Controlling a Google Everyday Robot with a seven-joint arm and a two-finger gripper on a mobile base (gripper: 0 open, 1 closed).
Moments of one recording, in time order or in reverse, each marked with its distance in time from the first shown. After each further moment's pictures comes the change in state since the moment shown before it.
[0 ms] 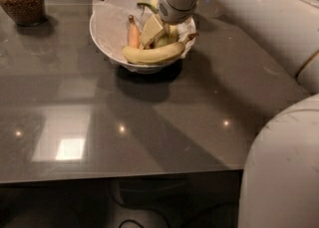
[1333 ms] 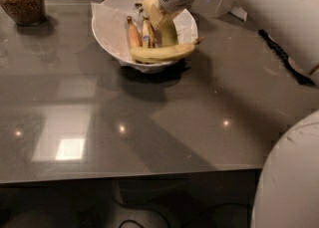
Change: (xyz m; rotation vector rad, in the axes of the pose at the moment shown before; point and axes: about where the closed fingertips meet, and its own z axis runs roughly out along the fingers) arm -0.021 0.010 -0.042 -0.035 -0.077 -0.004
